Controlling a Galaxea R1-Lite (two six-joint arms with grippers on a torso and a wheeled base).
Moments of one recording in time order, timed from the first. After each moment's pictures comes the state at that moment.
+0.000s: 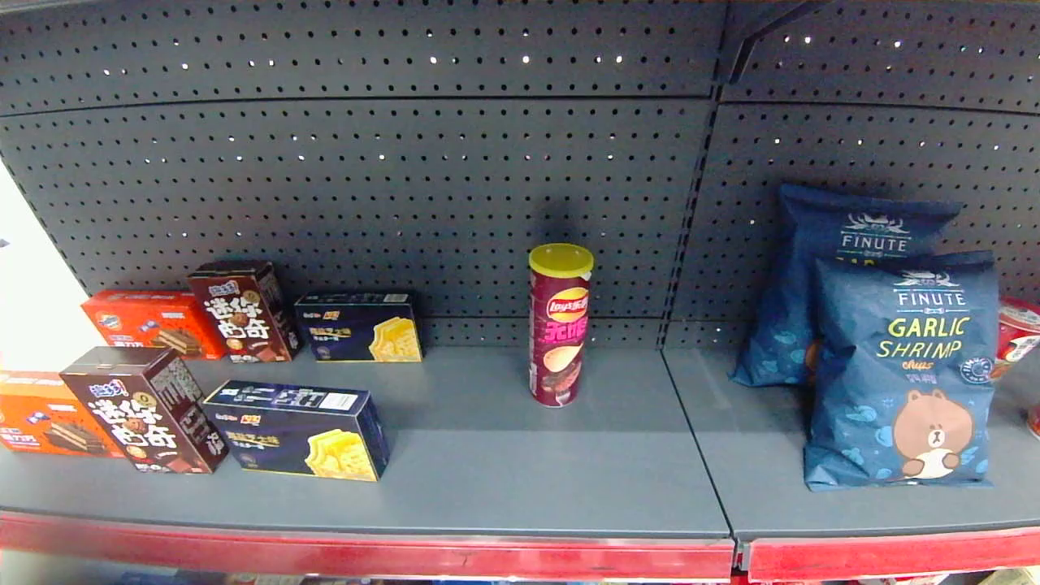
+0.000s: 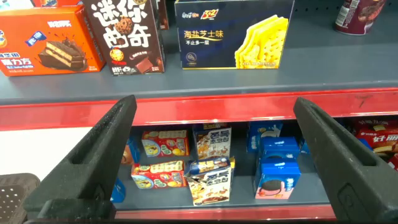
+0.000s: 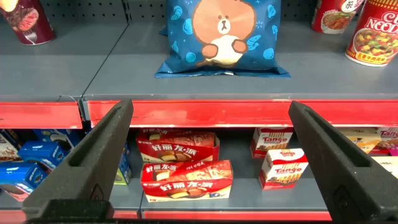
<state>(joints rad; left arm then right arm) 0.00 0.00 0.00 0.00 -0.02 0.02 0.00 0.00 0.00 0.00 -0.01 0.00</state>
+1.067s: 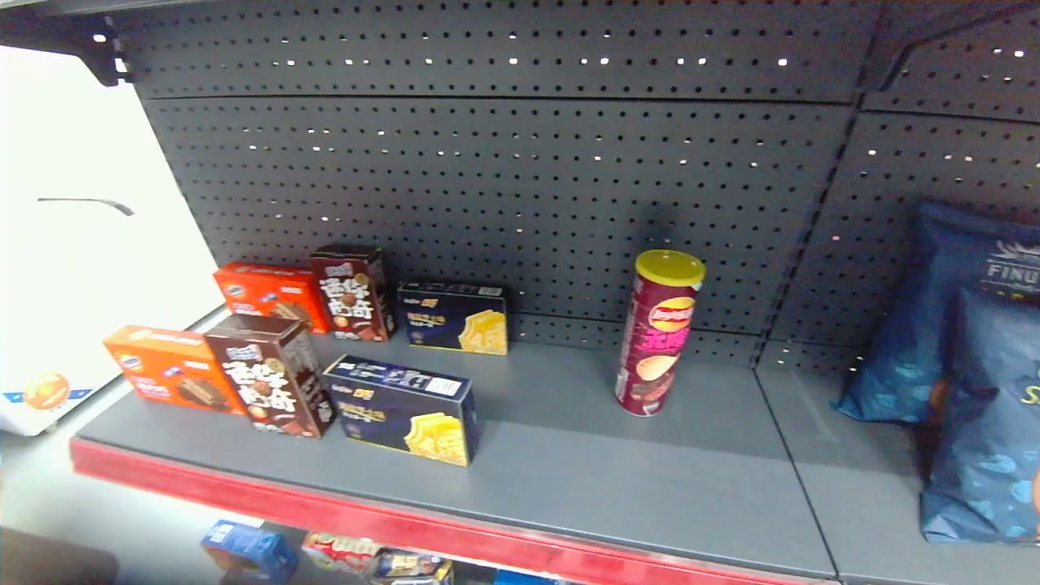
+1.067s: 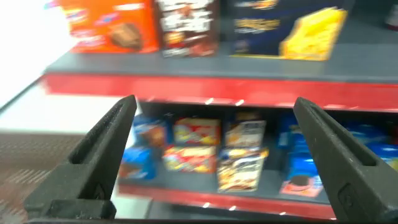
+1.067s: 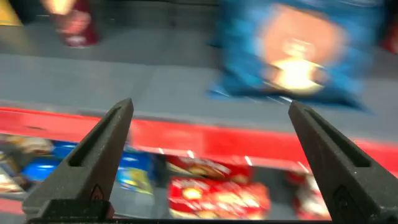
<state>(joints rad) 0.00 0.00 0.00 0.00 -0.02 0.02 0.00 0.00 0.00 0.00 -0.01 0.01</state>
